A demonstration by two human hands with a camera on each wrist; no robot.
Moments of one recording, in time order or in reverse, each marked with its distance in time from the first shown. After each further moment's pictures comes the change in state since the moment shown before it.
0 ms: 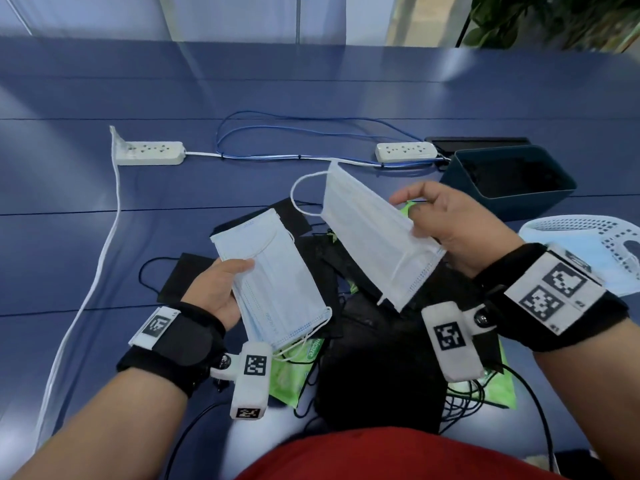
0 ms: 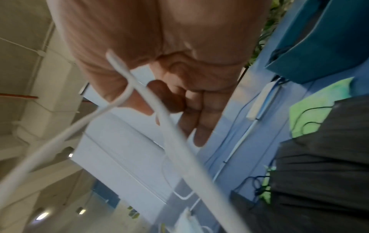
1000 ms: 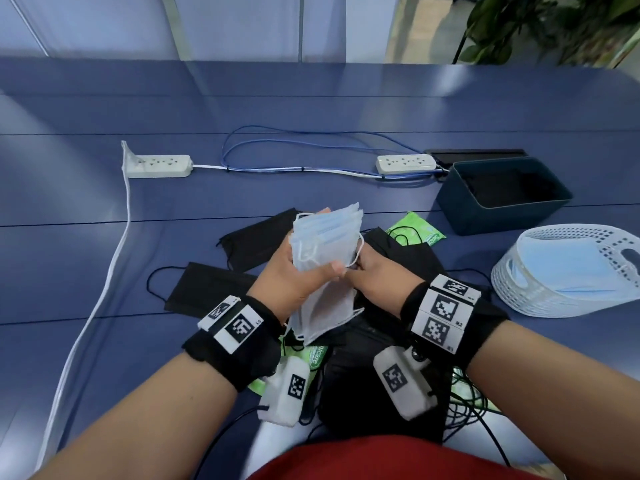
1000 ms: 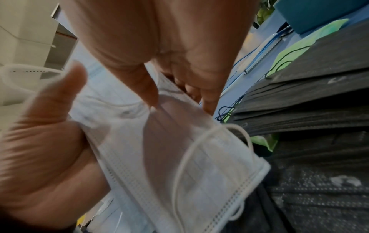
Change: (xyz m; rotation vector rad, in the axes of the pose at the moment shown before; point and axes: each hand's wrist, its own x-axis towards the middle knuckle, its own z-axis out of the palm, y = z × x) left_hand -0.026 -0.011 0.067 0.397 -0.485 0.466; right_hand 0.013 0.046 0.069 -0.275 -0.207 -0.036
